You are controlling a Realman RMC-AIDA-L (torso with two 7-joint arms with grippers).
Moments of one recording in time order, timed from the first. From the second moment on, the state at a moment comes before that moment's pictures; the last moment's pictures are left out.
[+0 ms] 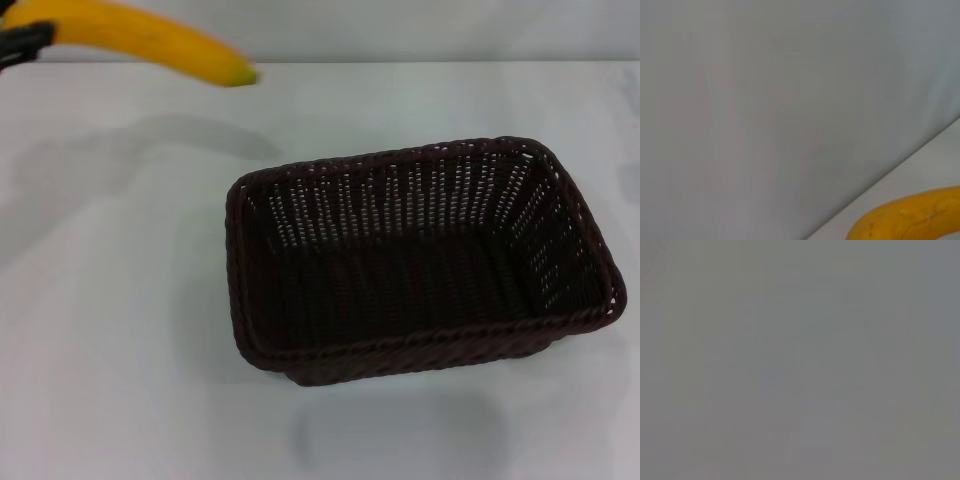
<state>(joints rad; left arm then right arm) -0.41 -2.06 0.83 1.64 -0.90 -1.43 1.11 0.17 2.00 -1.53 -1.32 0.59 -0.12 -0.65</state>
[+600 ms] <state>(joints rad) -0.57 -2.08 1.20 1.47 -1.01 -1.40 0.96 0.18 2.00 -1.52 -1.33 0.59 -0.13 -0.67</state>
